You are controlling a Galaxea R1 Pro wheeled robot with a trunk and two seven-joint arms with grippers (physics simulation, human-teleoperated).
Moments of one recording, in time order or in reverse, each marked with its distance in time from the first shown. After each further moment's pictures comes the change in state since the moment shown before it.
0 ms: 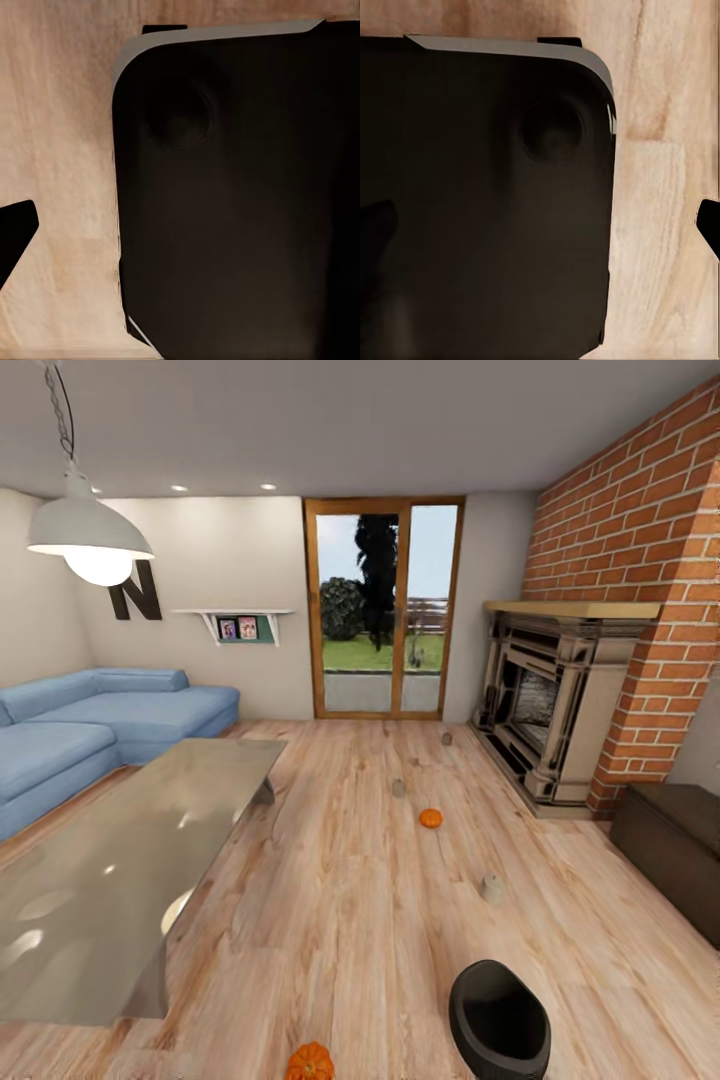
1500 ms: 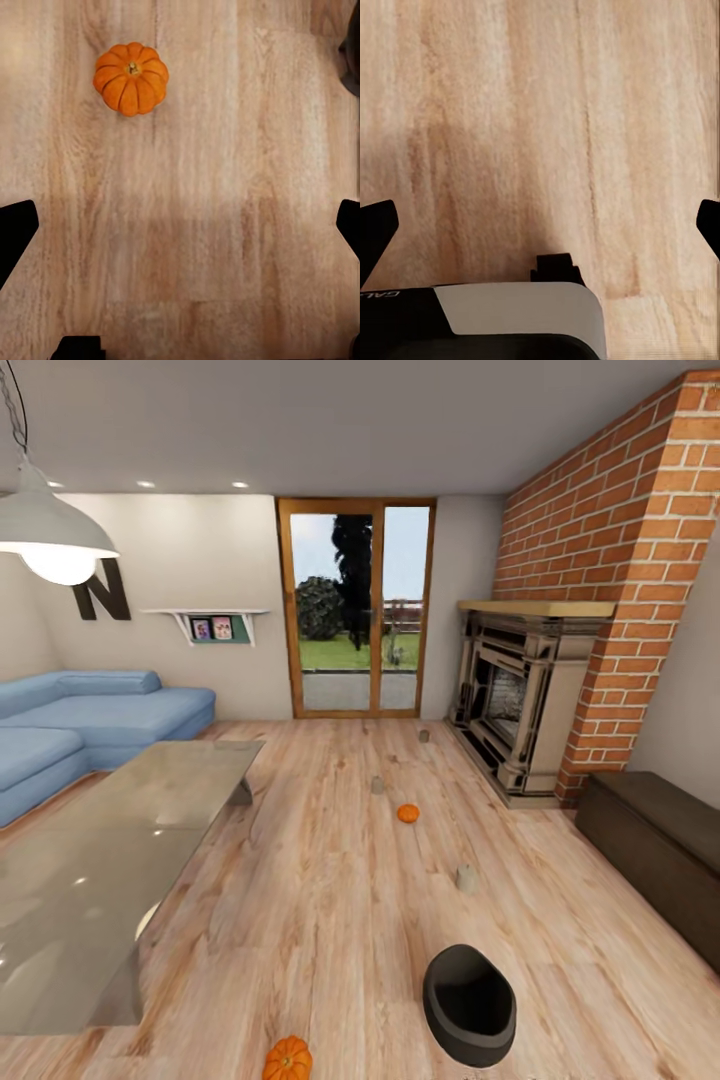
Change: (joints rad) left arm -0.035 -0.110 0.001 -0.507 0.050 -0.029 -0.004; right arm -0.001 -0.005 -0.008 -0.383 -0.064 -0.016 -0.021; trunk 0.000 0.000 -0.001
